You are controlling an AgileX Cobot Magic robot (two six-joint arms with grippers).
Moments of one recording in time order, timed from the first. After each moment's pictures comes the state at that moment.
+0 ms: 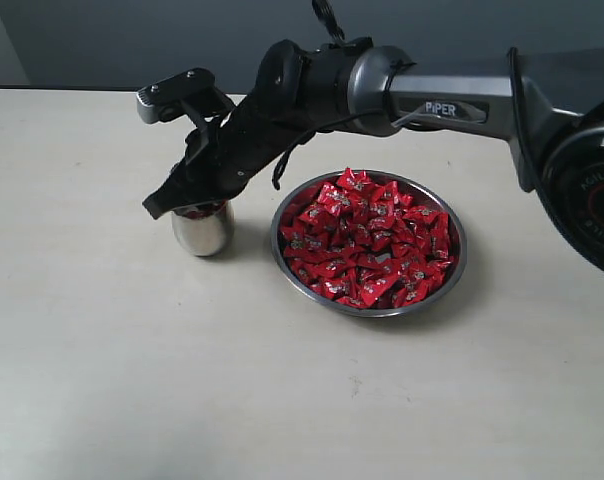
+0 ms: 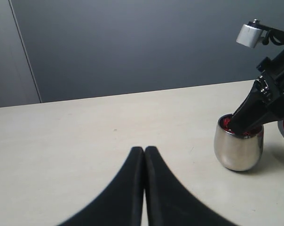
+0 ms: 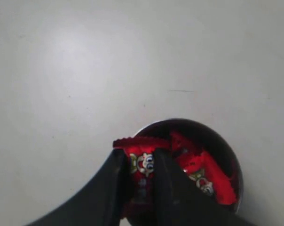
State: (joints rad) left arm 0.02 0.00 0.00 0.07 0.19 -0.02; right arm 0.84 2.25 -1.74 0.60 0.60 -0.63
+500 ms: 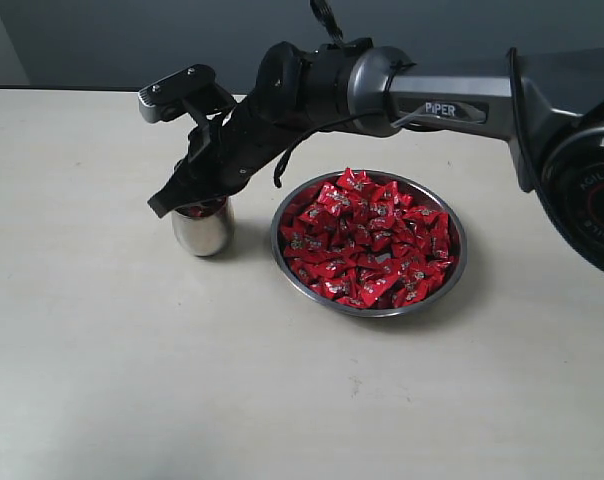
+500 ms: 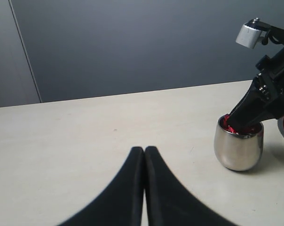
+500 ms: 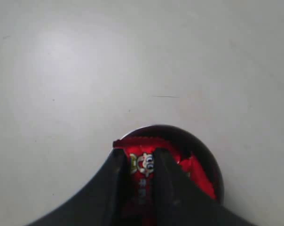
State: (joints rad) left arm 0.02 0.00 0.00 0.07 0.19 -0.02; right arm 0.84 2.25 -1.74 0.55 0.56 -0.63
